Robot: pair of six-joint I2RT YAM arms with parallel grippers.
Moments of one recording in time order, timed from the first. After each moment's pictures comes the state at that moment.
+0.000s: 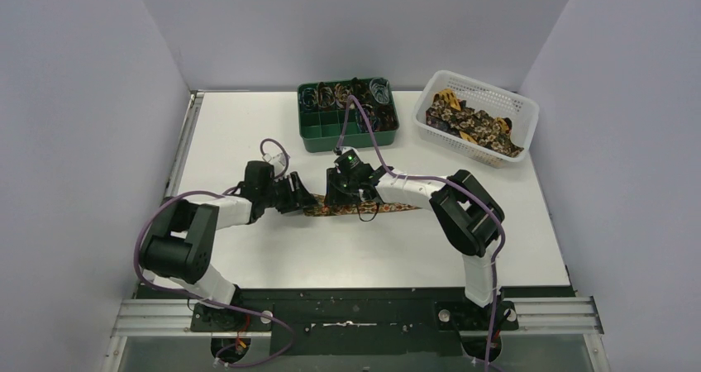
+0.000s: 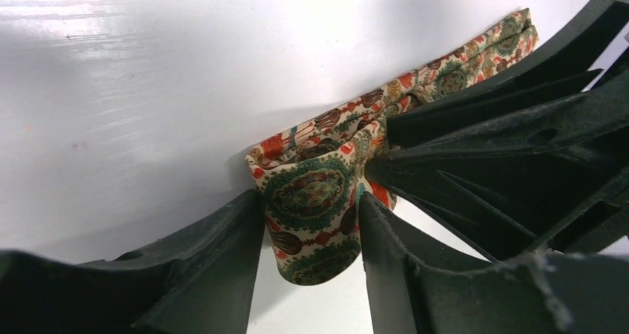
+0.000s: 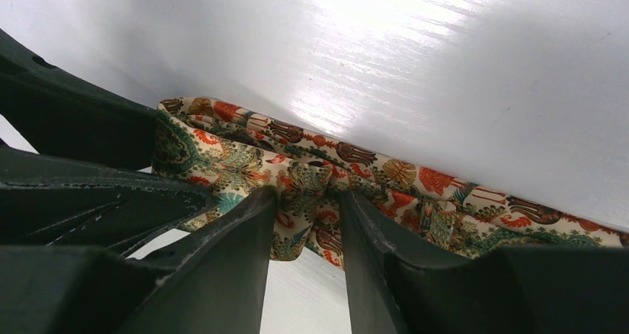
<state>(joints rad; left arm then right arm) -0.25 1.60 0.60 0.23 0.51 -0.56 0.79 1.97 1.27 -0.18 -0.08 0.62</state>
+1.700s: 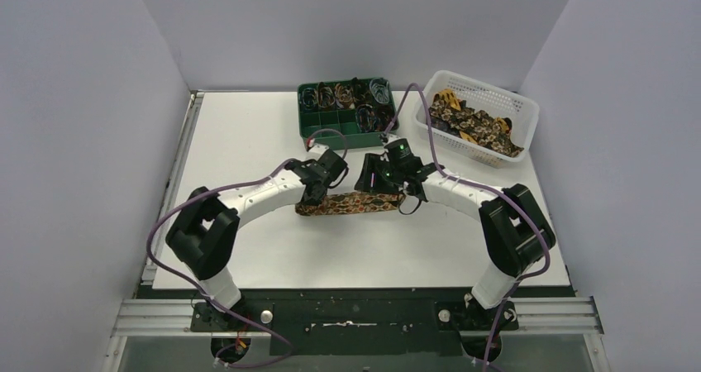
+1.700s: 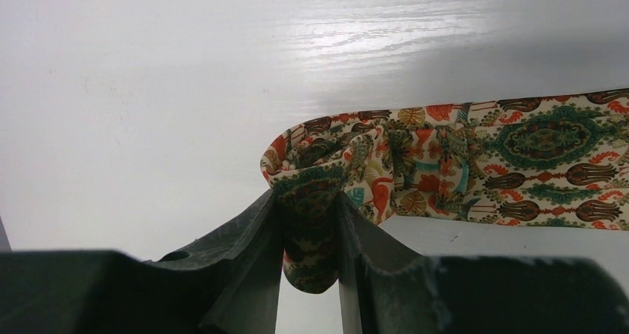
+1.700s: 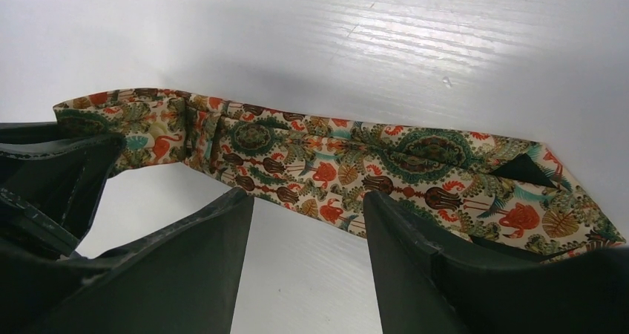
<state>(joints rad) -0.72 1.69 1.15 -0.68 -0.60 -0.50 0.56 1.68 1.02 -0.13 -0.19 0.59</state>
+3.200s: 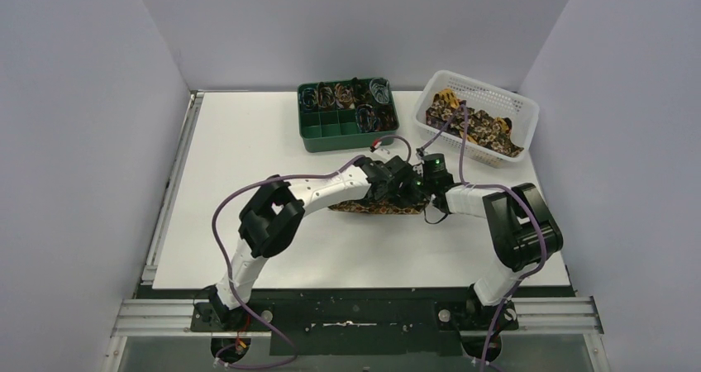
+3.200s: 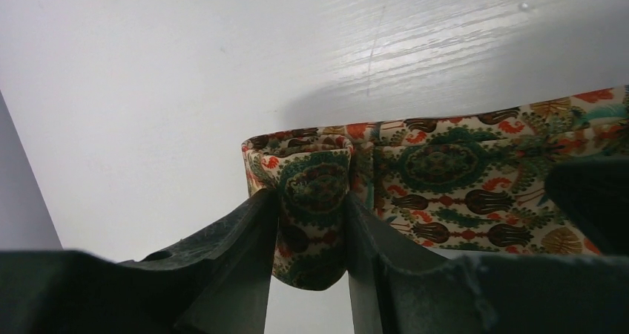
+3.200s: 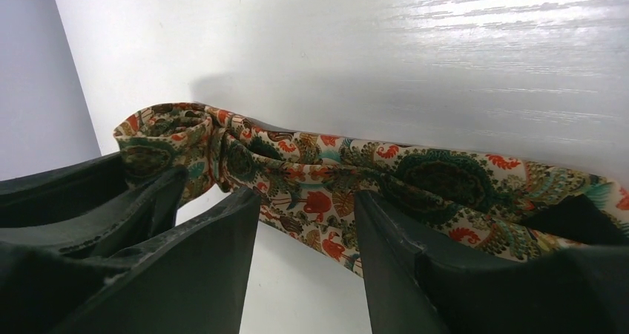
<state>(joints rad) -0.96 2.15 1.72 -0.92 -0.75 -0.49 0.33 1.68 0.72 0.20 -0.42 0.78</state>
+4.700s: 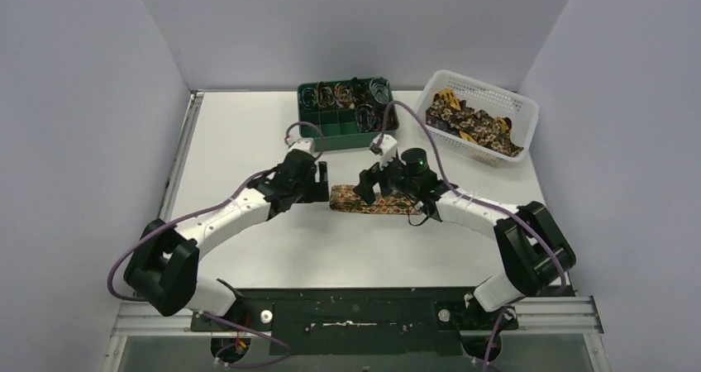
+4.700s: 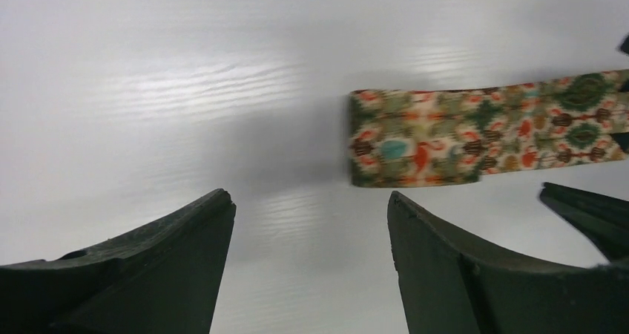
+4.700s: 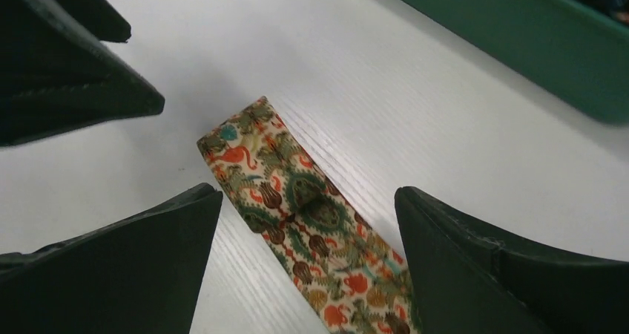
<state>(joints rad) -0.70 1.47 0.98 -0.32 -0.26 -0.53 0.51 1.49 0.74 0.30 -0.34 0.05</state>
